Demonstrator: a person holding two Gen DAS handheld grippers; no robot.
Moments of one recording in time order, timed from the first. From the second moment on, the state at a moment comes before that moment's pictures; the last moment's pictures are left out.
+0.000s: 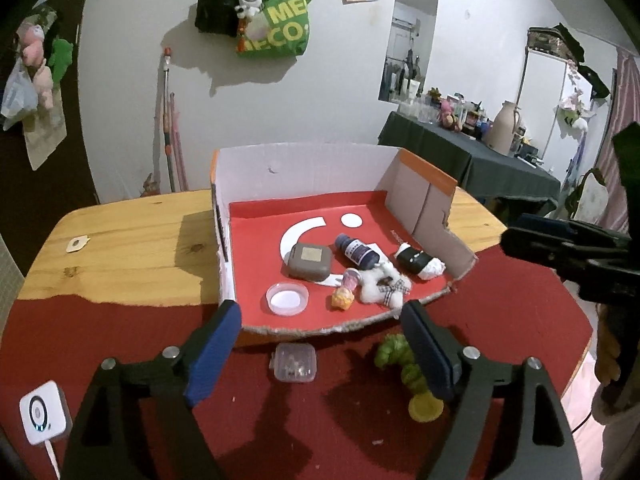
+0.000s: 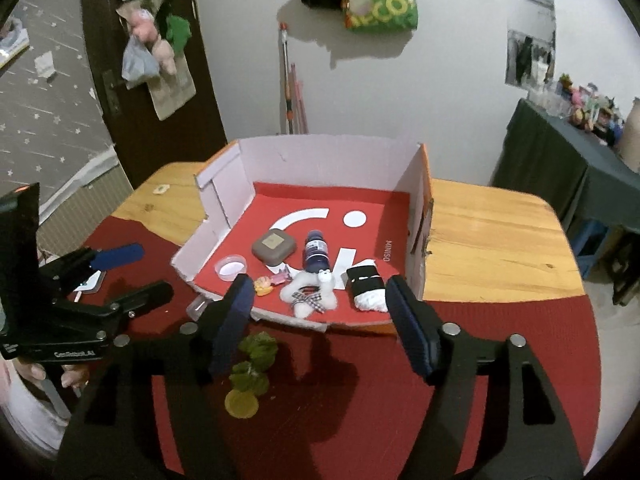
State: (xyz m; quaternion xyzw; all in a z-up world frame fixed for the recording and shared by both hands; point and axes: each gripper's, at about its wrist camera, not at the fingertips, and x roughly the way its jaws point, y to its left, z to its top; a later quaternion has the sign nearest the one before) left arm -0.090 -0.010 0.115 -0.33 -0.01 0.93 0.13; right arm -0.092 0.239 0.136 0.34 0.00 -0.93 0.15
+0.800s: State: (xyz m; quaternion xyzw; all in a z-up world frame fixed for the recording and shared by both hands) left arm -0.037 -0.005 0.067 -0.35 -0.03 0.93 0.12; right arm -0.028 0.224 0.061 0.33 0.00 -0.94 0.11
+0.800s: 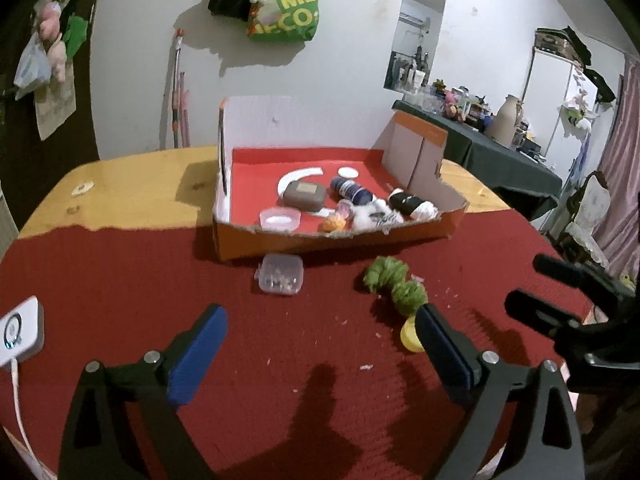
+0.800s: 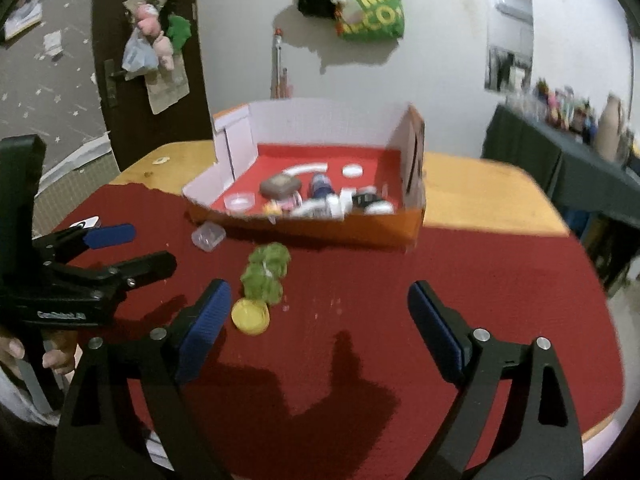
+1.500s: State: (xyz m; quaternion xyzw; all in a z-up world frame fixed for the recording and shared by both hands) left arm -0.045 -0.017 0.032 -0.40 -0.04 0.91 0.10; right arm -0.050 0.215 0.019 0.39 -0.01 -0.91 0.13
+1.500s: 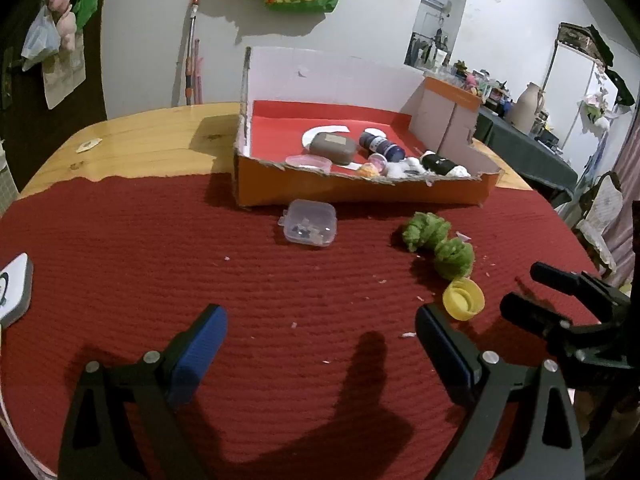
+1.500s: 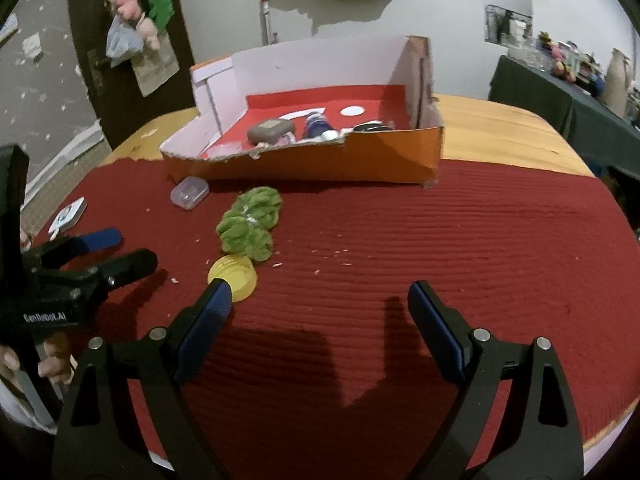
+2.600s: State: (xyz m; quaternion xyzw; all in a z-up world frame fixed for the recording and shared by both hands) left arm -0.081 -0.021 0.027 -0.43 -0.02 0.90 0.10; right arm -0.084 0.234 0.014 0.42 0.03 -0.90 0.11
